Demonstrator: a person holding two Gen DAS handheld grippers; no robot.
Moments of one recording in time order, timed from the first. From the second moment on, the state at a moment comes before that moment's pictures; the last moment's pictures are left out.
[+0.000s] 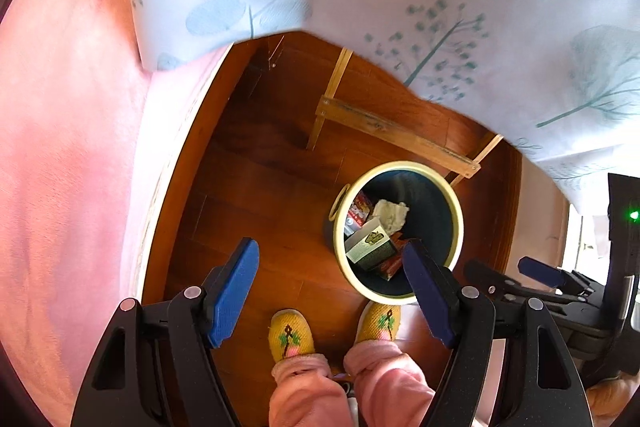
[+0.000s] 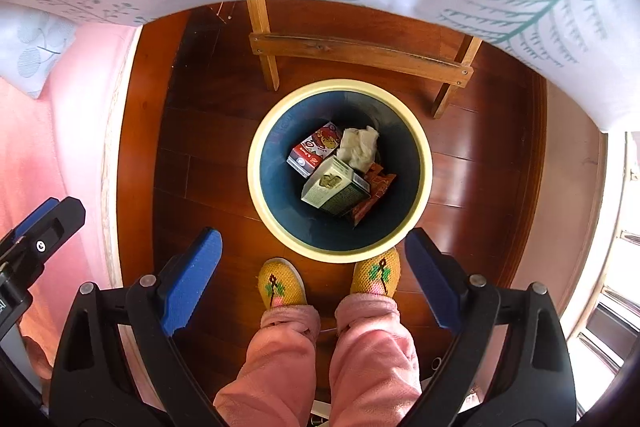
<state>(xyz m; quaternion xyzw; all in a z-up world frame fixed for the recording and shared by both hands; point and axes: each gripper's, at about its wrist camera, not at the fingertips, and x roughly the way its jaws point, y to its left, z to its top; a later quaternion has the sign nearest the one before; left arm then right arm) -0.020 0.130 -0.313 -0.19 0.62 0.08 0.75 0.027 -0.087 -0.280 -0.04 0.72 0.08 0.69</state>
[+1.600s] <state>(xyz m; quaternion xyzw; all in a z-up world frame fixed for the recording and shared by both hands) 0.036 0.044 0.068 -0.06 0.46 -0.06 0.88 0.036 -0.156 0.143 0.10 0.46 0.03 0.88</state>
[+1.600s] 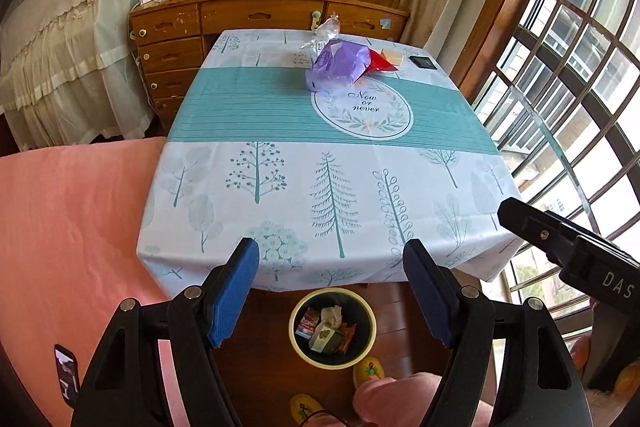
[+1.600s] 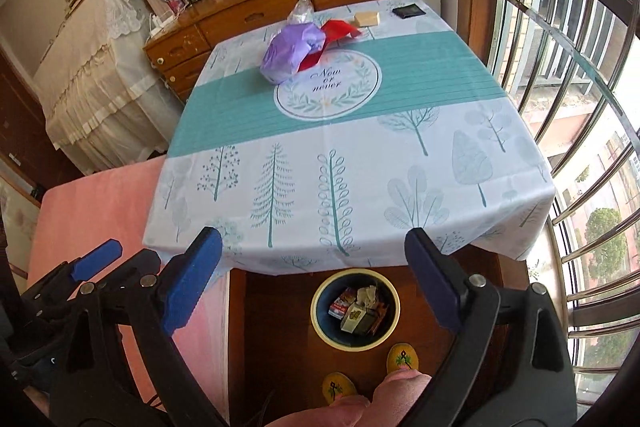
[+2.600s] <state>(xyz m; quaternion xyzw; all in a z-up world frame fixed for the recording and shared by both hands) 0.368 -0.013 0.025 -0.14 0.54 0.06 0.83 0.394 -0.264 0.061 0.07 0.51 0.17 0.84</state>
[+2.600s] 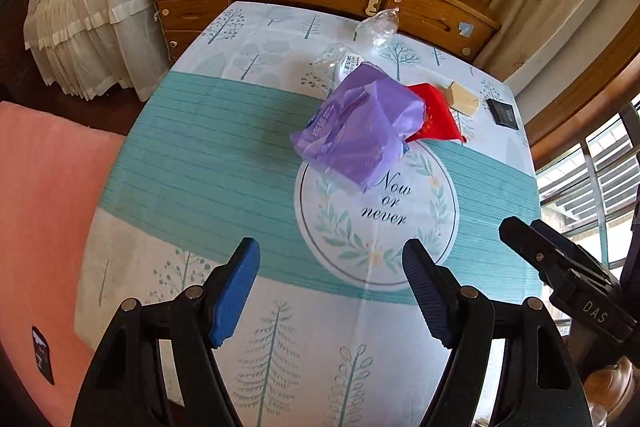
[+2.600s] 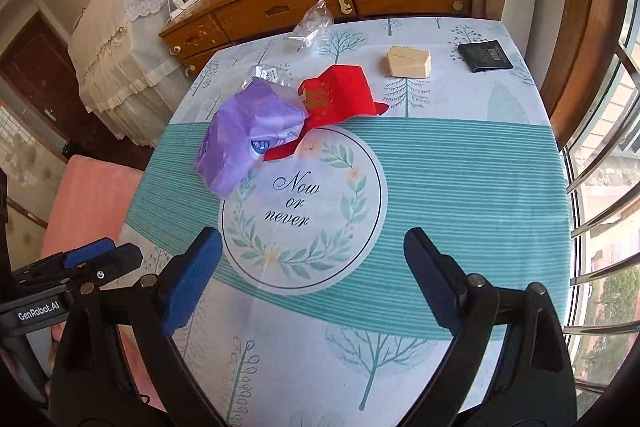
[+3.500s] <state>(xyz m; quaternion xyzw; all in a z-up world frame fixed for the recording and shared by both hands) 0.547 -0.035 -0.055 -0.01 0.62 0.02 0.78 0.553 -0.260 -0.057 0.27 0.56 0.17 0.76</state>
